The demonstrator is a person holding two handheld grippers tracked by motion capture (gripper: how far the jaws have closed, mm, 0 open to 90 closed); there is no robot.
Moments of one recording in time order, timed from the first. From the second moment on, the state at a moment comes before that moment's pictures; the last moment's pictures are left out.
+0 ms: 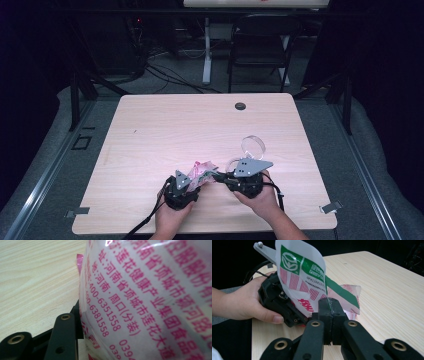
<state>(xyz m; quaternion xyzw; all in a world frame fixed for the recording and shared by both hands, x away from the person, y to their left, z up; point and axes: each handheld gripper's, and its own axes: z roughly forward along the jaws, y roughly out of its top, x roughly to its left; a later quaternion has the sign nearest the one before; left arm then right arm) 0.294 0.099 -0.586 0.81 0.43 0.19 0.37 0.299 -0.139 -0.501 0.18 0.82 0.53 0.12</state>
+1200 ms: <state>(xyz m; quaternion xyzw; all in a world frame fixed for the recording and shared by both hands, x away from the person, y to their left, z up) 0.292 0.100 -0.580 0.84 0.36 0.24 0.33 0.300 -0.148 -0.503 0.18 0.83 0.52 0.13</state>
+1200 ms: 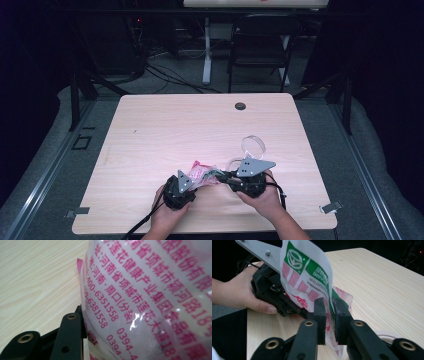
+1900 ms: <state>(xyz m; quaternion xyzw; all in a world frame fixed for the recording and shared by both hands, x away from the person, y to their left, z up) 0.288 0.107 -0.567 0.84 0.33 0.30 0.30 0.287 -0.144 -0.489 0.10 0.84 0.48 0.23</state>
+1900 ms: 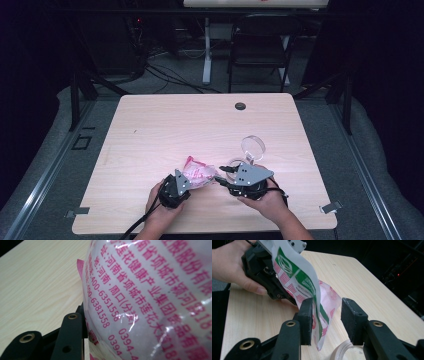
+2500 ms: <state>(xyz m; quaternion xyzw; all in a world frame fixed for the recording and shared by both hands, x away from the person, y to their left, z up) 0.298 0.102 -0.542 0.84 0.30 0.34 0.29 0.284 -0.136 -0.466 0.02 0.85 0.45 0.28</state>
